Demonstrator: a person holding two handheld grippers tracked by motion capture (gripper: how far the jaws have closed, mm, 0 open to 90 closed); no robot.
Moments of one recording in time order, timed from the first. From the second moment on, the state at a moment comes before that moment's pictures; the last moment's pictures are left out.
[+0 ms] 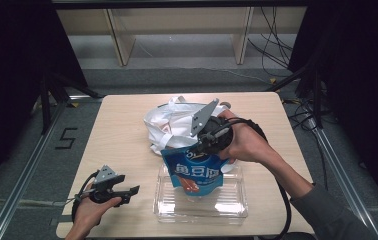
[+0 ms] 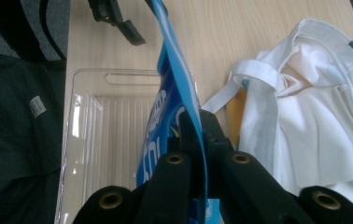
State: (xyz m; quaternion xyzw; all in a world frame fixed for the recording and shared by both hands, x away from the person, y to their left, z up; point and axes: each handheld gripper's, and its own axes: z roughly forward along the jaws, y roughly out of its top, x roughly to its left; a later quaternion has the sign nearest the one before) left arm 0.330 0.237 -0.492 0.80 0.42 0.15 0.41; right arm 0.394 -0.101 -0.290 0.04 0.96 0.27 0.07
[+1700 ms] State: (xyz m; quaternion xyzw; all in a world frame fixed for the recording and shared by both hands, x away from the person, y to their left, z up) left arm 0.330 0.236 -0.491 0.80 0.42 0.15 0.40; right arm 0.366 -0.189 -0.295 0.18 0.88 0.41 0.14
